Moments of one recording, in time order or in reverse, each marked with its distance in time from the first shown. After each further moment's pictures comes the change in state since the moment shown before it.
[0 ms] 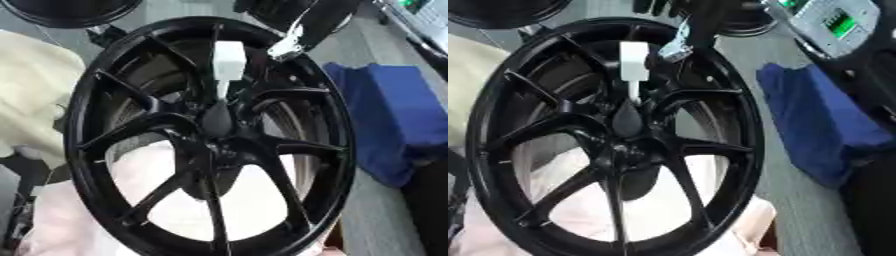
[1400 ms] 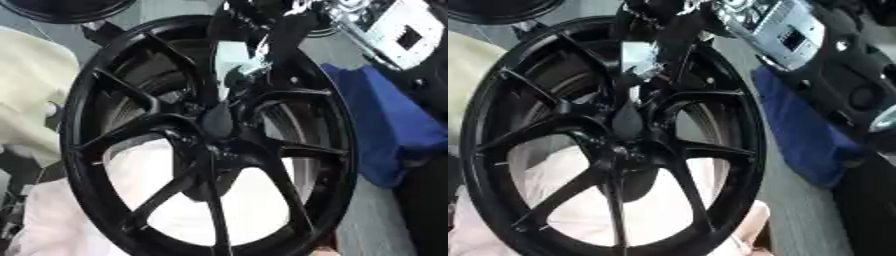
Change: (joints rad) left arm -0.008 -0.002 0.000 0.000 -0.005 0.013 0.001; right arm 0.001 0.060 0.036 0.062 -0.005 0.048 0.002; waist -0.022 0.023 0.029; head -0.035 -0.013
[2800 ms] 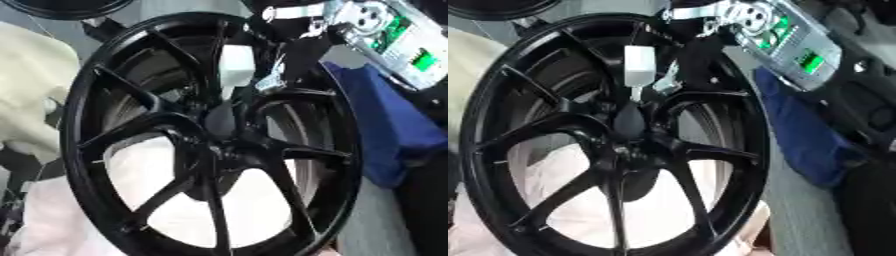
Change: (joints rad) left arm -0.002 -0.009 0.000 0.000 -0.010 0.004 -0.002; right arm 0.103 -0.058 -0.025 -0.078 -0.033 0.029 -0.040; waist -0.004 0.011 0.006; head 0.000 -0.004
